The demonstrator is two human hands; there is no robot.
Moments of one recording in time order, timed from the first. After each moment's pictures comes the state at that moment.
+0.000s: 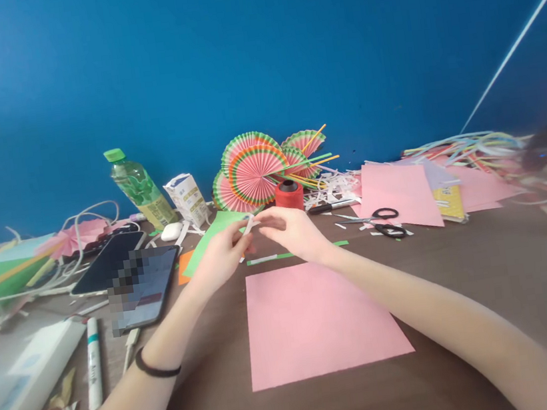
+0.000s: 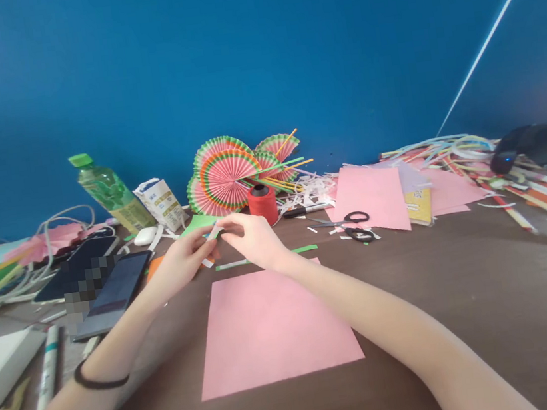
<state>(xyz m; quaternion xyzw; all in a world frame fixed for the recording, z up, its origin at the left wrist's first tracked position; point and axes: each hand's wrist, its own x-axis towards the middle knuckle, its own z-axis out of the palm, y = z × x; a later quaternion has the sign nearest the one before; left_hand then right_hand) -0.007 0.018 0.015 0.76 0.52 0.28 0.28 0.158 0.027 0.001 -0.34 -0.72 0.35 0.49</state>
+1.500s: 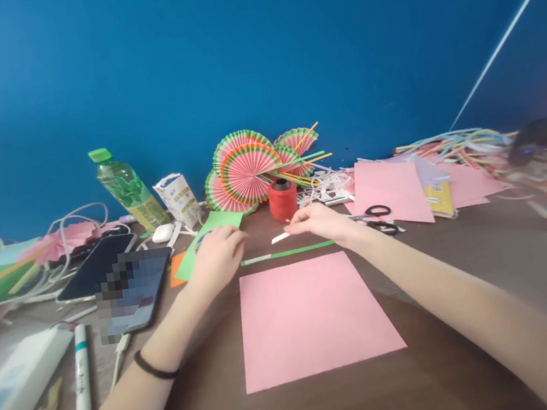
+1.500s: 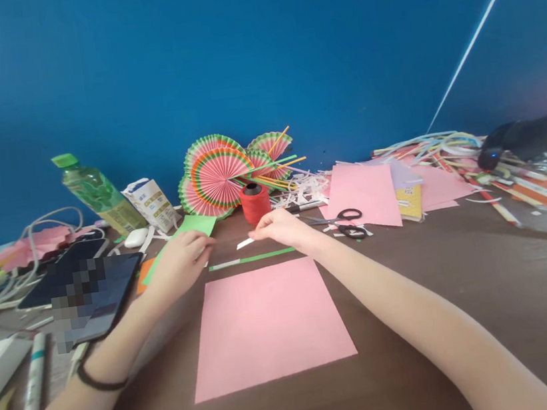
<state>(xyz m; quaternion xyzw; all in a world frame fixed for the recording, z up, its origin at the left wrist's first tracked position) -0.011 0.029 -0.008 0.87 0.46 0.16 -0.09 0.215 0.038 0.003 -0.53 -0.64 0.44 0.33</state>
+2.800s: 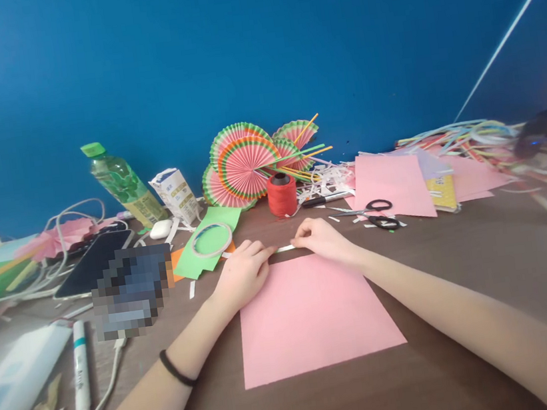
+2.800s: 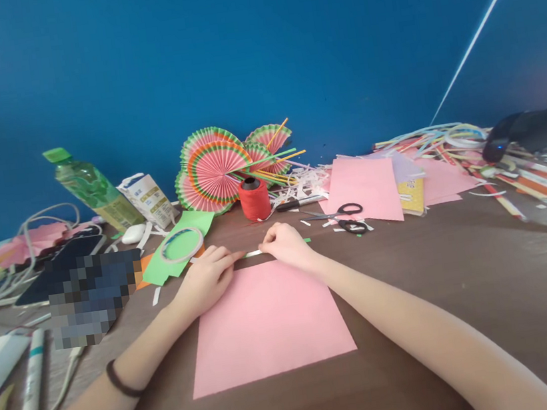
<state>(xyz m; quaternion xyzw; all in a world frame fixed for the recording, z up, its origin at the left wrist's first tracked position) 0.017 0.007 -0.036 0.91 0.39 0.13 -0.03 0.211 0.022 -0.028 -0.61 -0.67 0.32 0.28</state>
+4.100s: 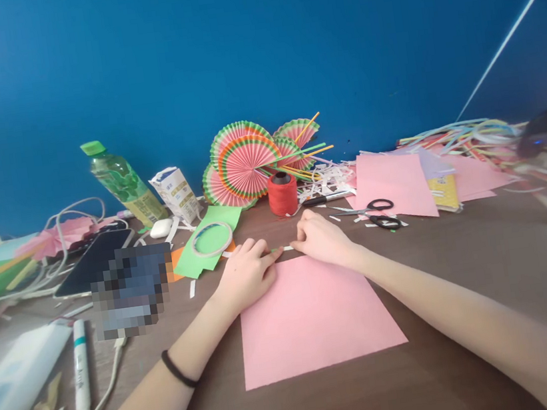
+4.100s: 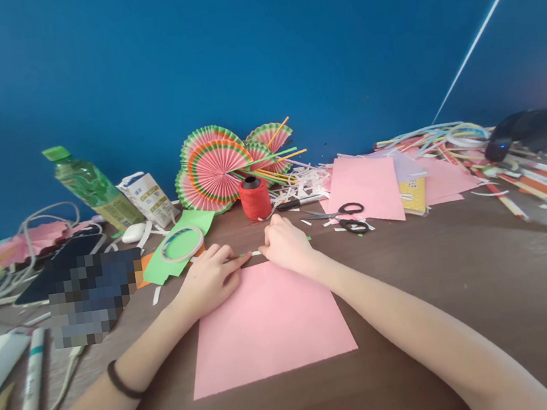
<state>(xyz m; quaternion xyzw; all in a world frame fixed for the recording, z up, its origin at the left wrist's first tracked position) 0.021 0.004 -0.033 0.91 0.39 0.09 -0.08 0.209 0.024 -0.031 -0.61 -0.76 0.12 0.19</state>
